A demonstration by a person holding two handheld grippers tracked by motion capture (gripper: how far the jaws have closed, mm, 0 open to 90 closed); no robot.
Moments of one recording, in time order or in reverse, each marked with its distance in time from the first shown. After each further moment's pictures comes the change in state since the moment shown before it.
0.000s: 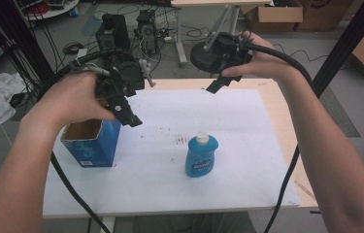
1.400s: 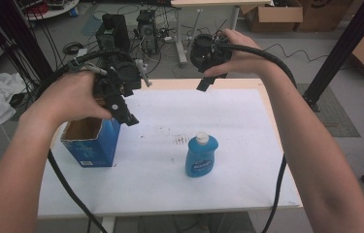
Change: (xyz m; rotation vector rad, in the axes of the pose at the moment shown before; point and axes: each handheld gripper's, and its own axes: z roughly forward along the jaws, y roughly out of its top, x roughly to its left) left arm 0.008 -0.005 0.005 0.002 -0.004 -0.001; right arm -0.010 0.037 0.027 0.175 -0.058 -0.027
